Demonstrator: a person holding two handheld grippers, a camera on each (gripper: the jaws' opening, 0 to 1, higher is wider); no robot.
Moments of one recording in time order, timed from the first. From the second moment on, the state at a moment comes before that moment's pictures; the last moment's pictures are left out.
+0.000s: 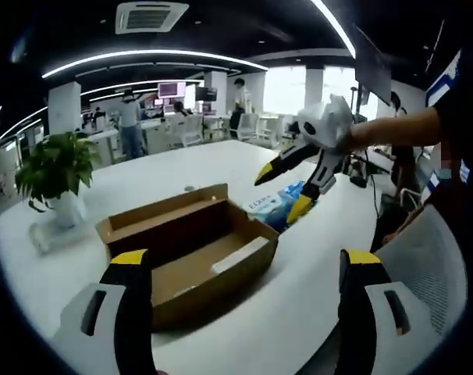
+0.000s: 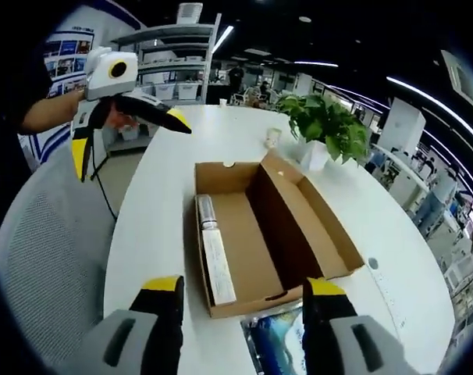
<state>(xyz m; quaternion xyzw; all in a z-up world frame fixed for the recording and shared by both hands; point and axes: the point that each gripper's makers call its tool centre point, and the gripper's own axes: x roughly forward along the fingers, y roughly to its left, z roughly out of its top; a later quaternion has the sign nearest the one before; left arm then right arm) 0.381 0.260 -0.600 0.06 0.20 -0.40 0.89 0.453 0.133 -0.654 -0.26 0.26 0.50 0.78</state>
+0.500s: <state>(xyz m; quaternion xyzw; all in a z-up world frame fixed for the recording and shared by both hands) 0.353 0.284 -0.605 0.06 0.20 -0.38 0.90 0.464 0.155 -0.682 -0.29 0.29 0.54 0.74</state>
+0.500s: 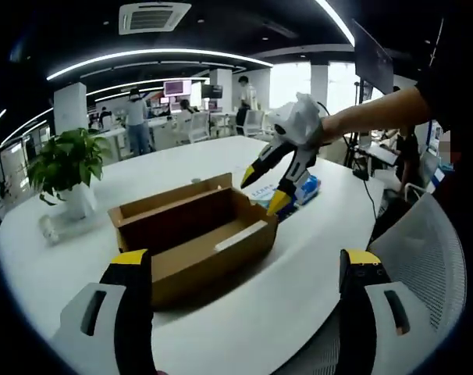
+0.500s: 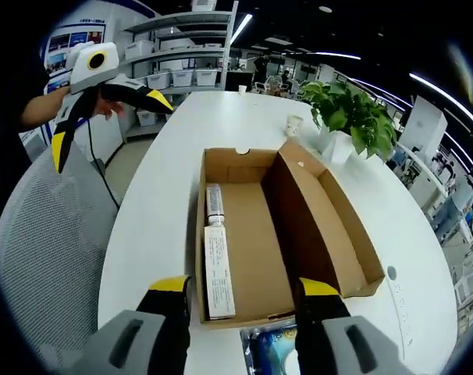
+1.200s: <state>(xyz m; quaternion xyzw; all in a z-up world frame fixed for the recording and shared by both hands) 0.329 0.307 -0.627 0.07 0.22 -0.34 0.91 0.477 0.176 -0.710 -0.32 0.33 0.58 0.67</state>
